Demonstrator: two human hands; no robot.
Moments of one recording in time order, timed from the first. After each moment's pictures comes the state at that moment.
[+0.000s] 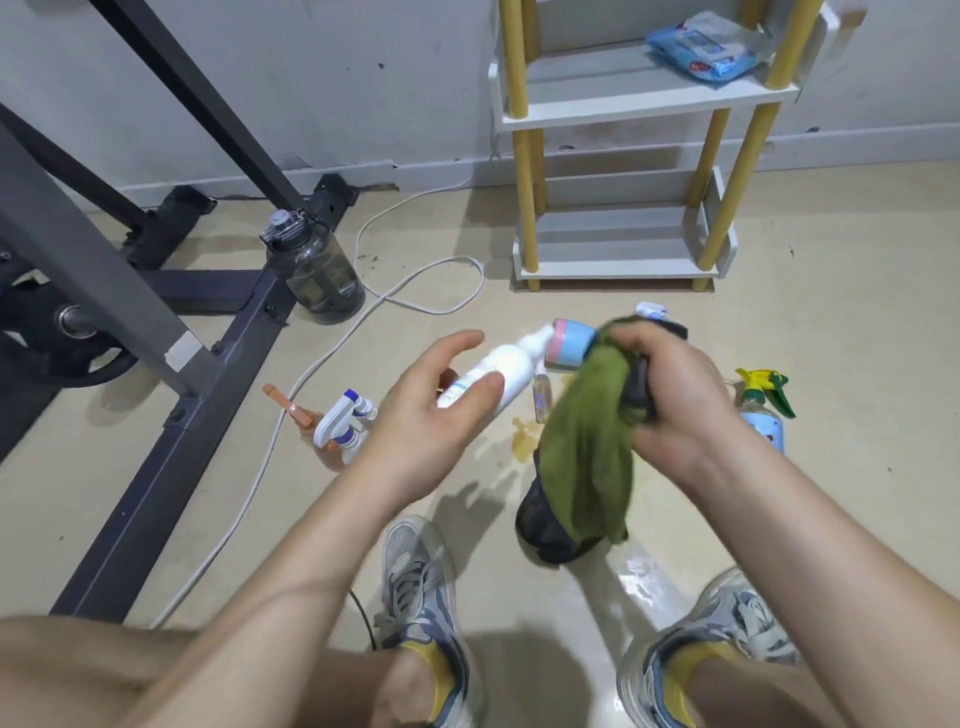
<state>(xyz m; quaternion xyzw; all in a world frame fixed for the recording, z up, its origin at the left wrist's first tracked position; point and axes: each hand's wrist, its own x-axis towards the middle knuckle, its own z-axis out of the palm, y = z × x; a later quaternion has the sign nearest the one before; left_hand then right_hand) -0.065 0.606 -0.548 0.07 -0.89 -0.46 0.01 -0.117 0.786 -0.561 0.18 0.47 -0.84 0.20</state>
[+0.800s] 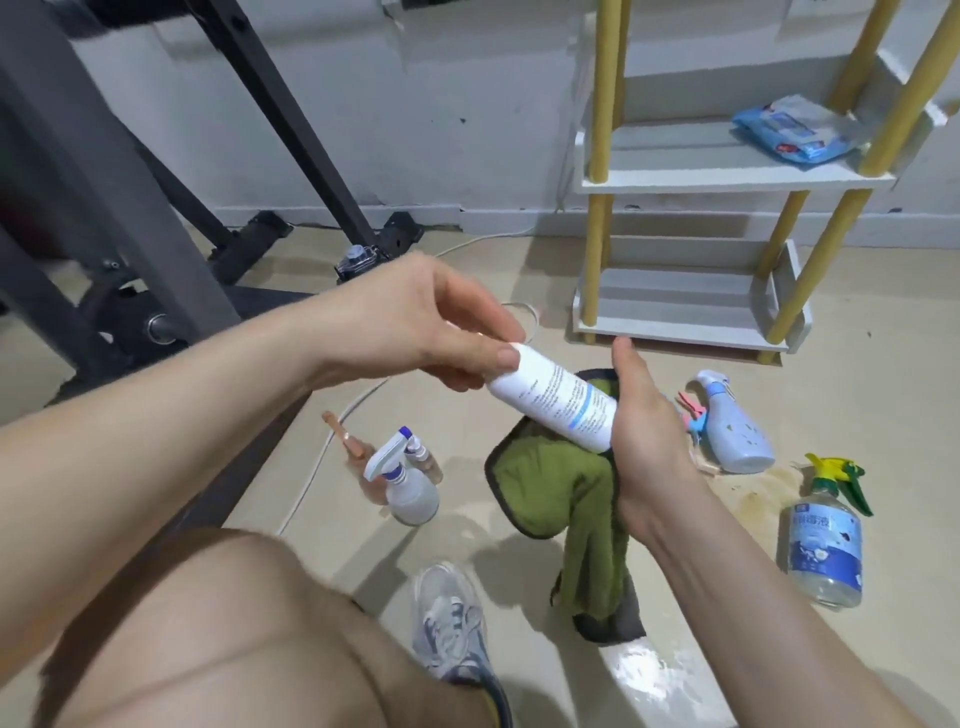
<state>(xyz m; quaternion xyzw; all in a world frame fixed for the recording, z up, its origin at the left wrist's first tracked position) -0.116 0.537 -0.428 -0.01 -0.89 -0.43 -0.16 -0.123 0.713 -0.540 0.14 0.58 -0.77 0.21</state>
